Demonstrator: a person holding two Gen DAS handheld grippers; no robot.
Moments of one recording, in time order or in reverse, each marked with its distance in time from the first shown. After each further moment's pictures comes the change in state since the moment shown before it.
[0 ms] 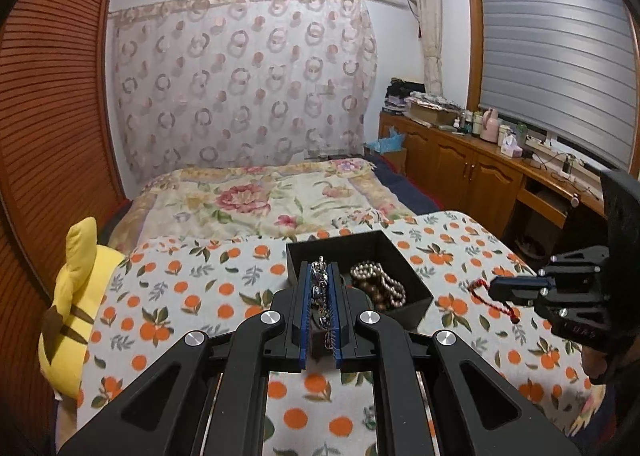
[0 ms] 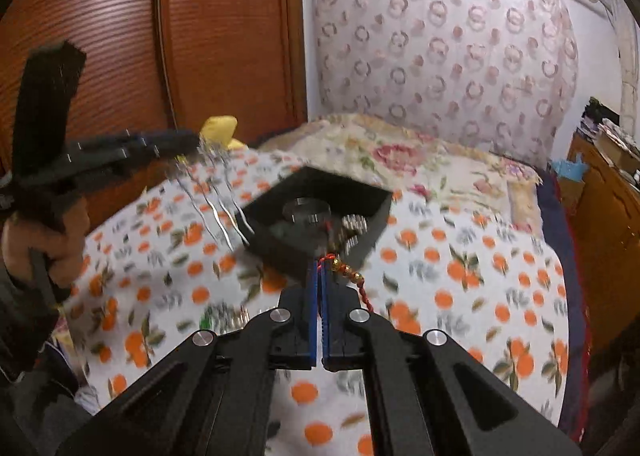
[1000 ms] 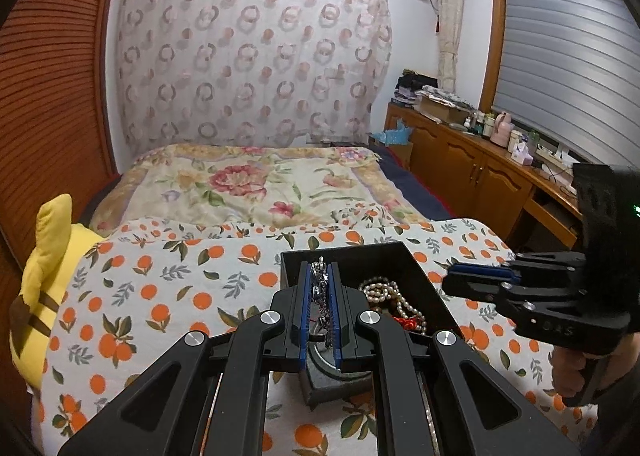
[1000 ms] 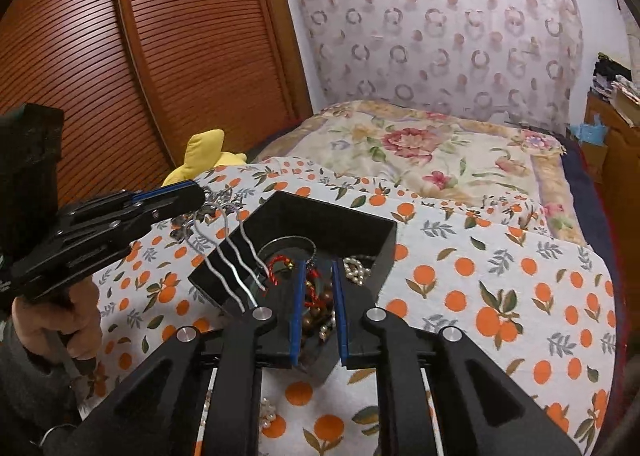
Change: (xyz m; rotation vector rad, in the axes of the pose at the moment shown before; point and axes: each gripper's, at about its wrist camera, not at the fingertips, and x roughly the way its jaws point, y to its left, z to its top) left arm 0.073 0.013 0.011 -0.088 0.062 -0.017; right arm 0.080 -0.041 0.034 0.130 0.048 0.070
